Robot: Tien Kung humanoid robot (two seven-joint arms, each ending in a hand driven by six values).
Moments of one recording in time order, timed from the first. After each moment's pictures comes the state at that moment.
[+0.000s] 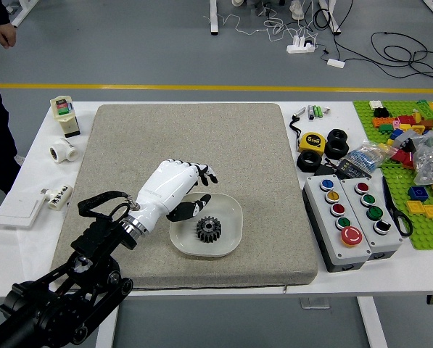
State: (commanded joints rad) left arm -0.42 0.08 -0.90 -1.13 2.27 0.36 -0.12; right arm 0.12 -0.19 1.26 0.18 -1.04 -0.30 -0.25
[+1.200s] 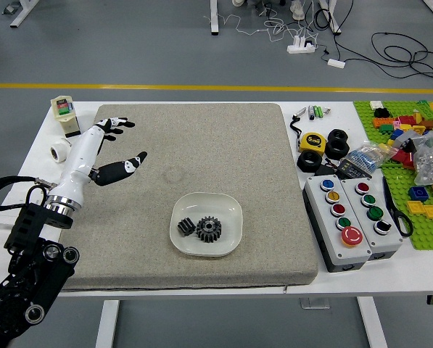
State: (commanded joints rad) left arm -0.28 0.09 -1.33 -1.23 1.82 0.21 -0.15; right arm 0.12 -0.19 1.29 0.18 -1.06 -0.30 -0.25
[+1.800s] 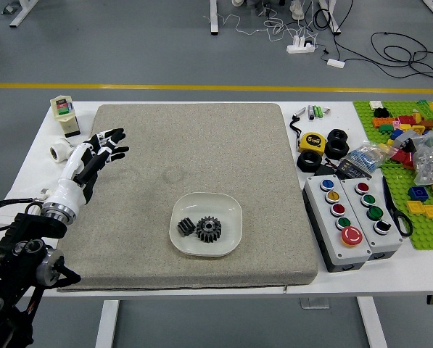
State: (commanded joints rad) left arm -0.27 0.10 -1.37 -1.24 1.06 0.05 -0.06; right arm 0.12 -0.19 1.28 0.18 -1.05 -0.30 -0.25
